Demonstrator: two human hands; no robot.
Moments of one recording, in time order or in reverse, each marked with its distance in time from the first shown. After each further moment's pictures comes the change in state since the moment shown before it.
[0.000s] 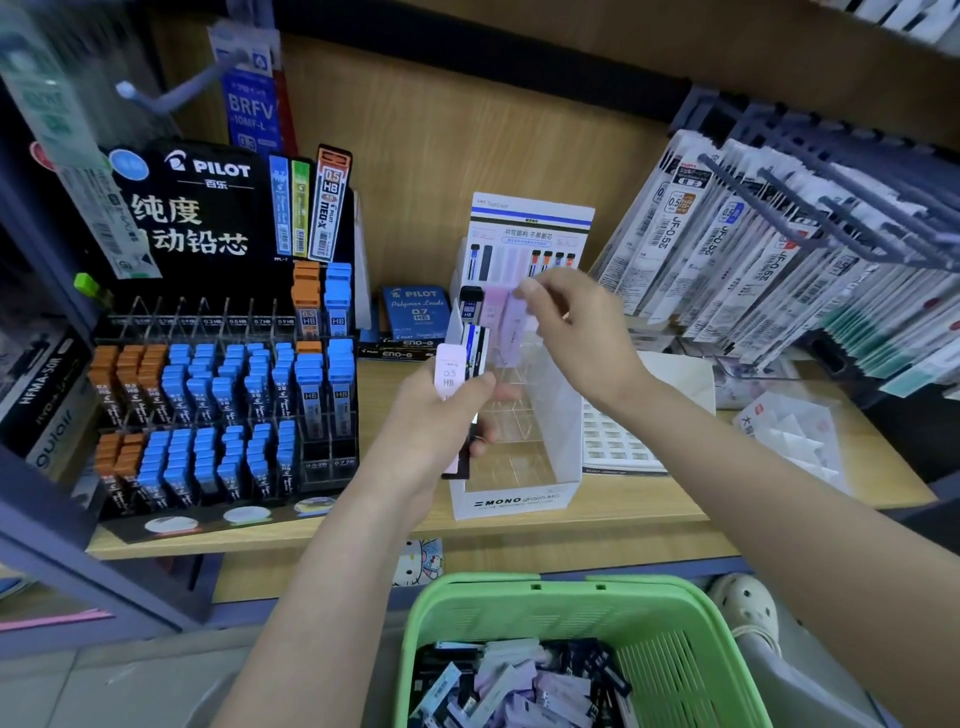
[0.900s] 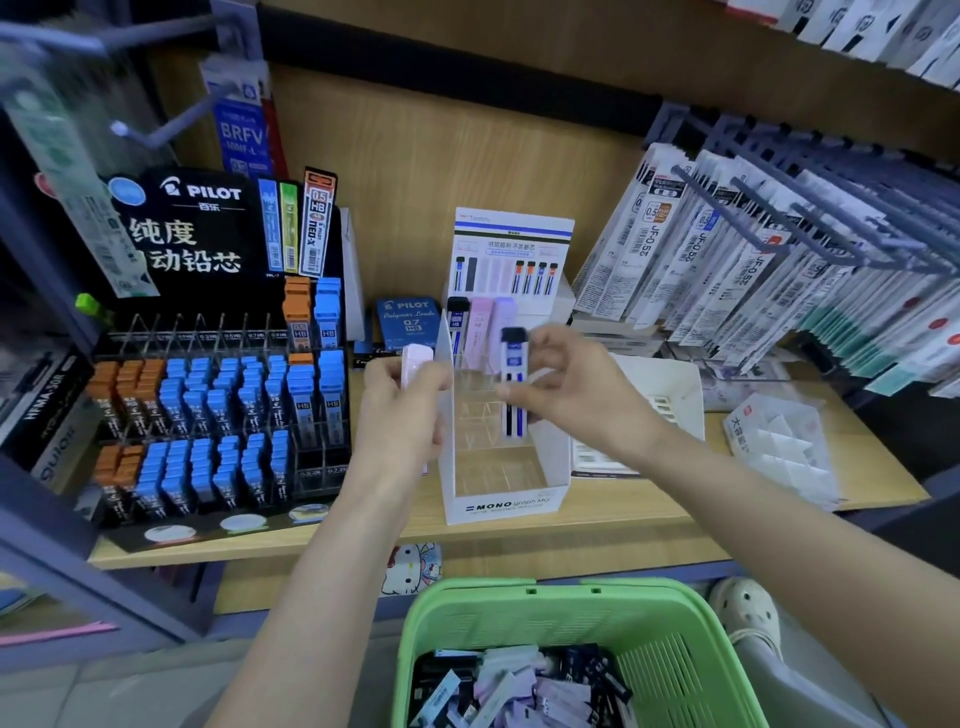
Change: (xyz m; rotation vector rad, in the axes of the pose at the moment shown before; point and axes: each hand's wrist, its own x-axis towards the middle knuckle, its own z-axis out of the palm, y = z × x) left_hand 0.000 -0.001 -0.002 0.013 0.262 0.047; right_hand -0.041 -0.013 -0.022 0.311 -0.334 0.228
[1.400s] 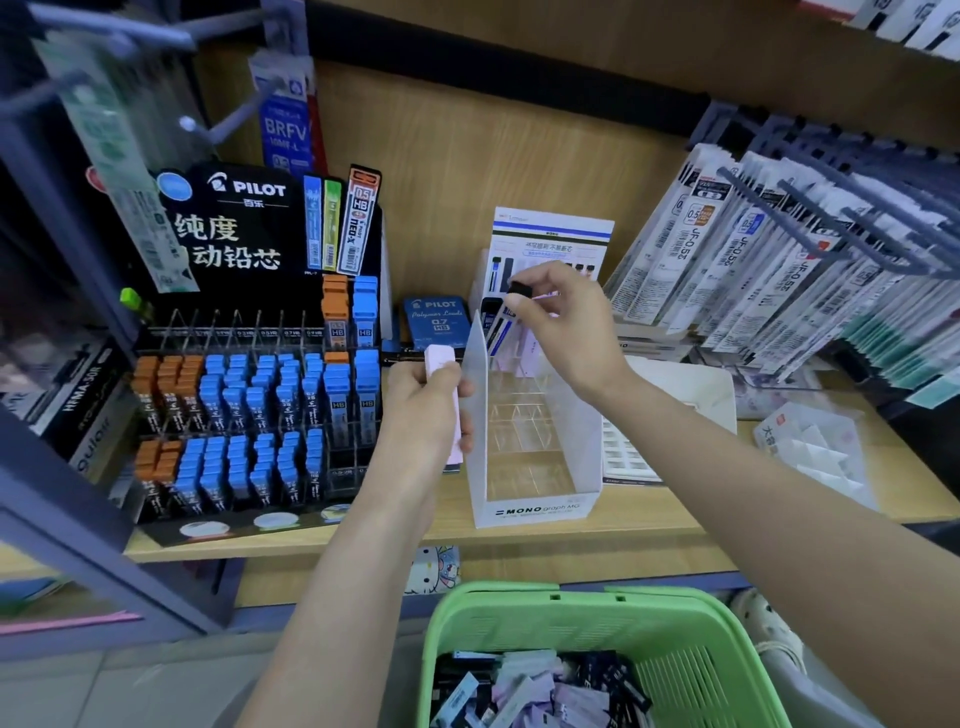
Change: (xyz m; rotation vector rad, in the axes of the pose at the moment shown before) left_hand 0.007 0.003 -0.008 -0.076 0.000 -0.043; right_hand 0.072 0.004 0.024 0.008 0.320 -0.216
